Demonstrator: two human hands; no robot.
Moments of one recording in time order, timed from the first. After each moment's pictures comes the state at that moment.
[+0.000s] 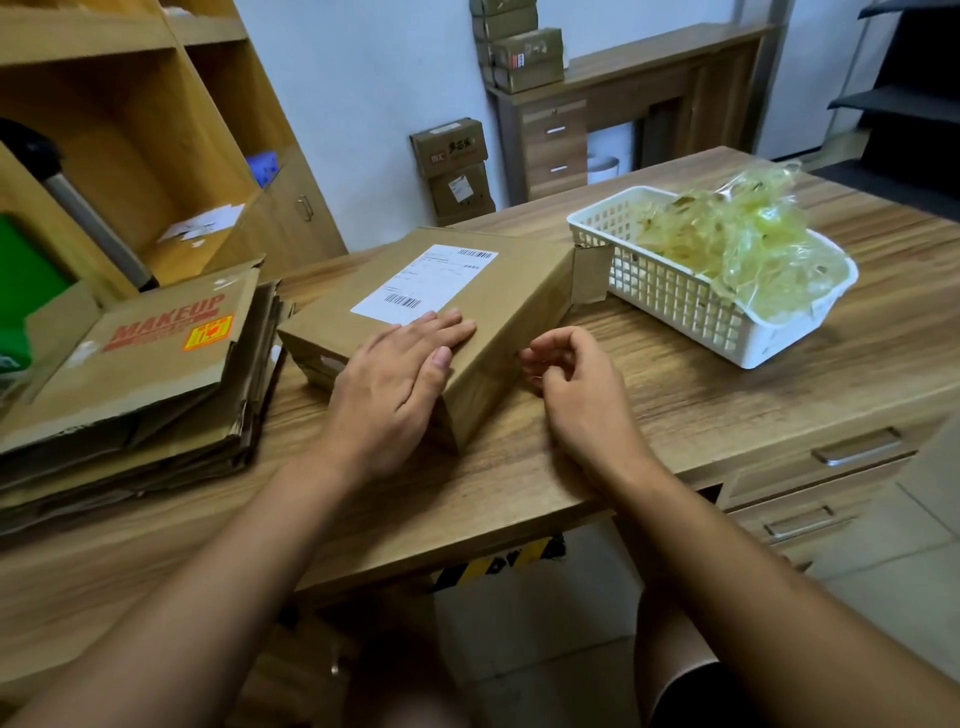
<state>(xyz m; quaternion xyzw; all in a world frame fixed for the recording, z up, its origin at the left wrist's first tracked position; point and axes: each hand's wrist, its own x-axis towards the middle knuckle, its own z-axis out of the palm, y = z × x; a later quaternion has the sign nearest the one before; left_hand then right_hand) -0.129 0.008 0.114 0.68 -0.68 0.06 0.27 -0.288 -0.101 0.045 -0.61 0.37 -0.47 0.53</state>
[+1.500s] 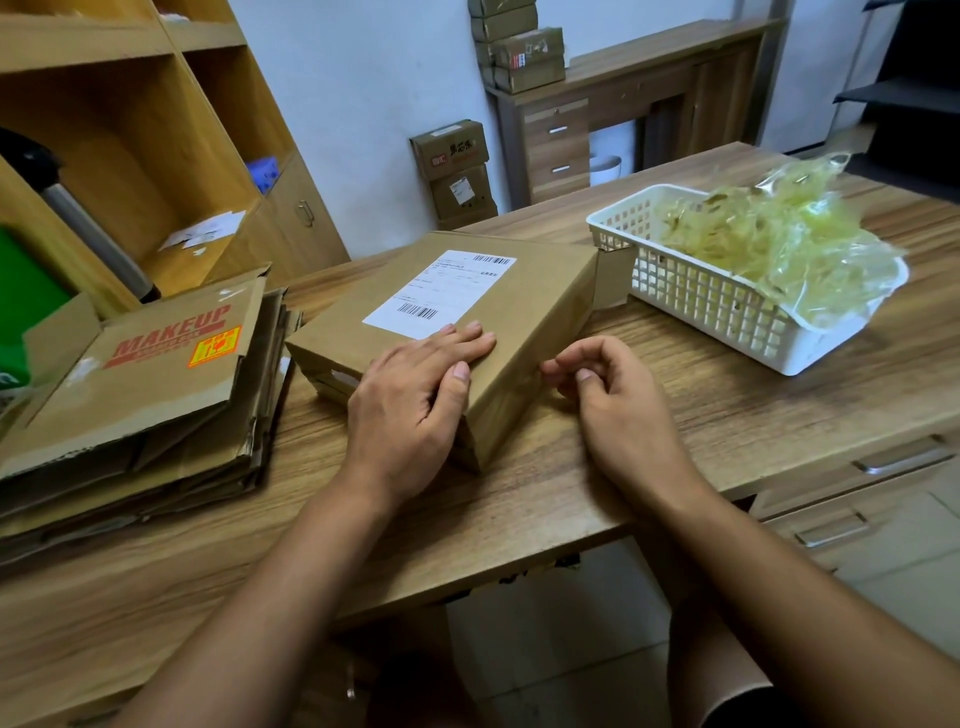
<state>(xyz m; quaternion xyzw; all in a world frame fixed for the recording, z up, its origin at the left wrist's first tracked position) -0.126 0.003 0.104 0.67 -0.65 0.07 0.36 -0.290 -0.103 0.038 -0.63 0.34 -0.49 0.49</state>
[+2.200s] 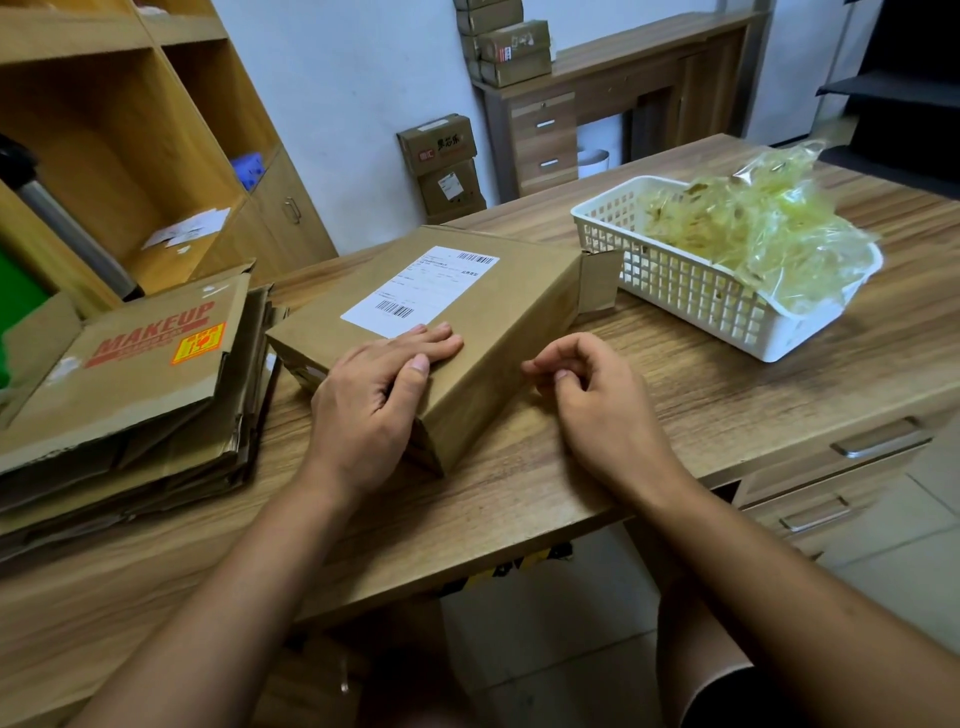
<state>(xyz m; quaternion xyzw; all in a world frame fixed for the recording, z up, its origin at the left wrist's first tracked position) -0.110 0.012 0.104 0.66 -0.64 0.01 0.41 -0.298 -0.089 0.051 -0.68 0.36 -0.46 0.46</state>
